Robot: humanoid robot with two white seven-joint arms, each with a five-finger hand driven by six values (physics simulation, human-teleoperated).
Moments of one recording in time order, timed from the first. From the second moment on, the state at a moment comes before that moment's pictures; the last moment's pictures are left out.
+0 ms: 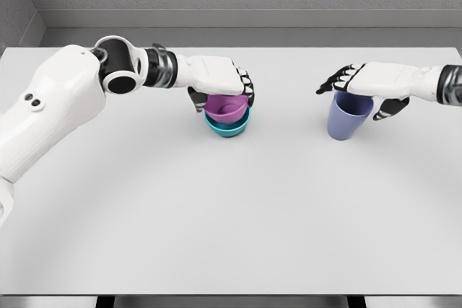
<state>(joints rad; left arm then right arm) -1.07 0.35 -1.02 -1.12 -0.61 -0.61 -0.50 -0.79 -0.84 0.71 -1.33 0.37 -0.61 0.61</state>
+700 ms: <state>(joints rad) -1.06 0.36 -1.02 -1.11 -0.61 -0.61 -0.49 -0.80 -0.83 0.73 -1.32 0.37 -0.61 0.61</state>
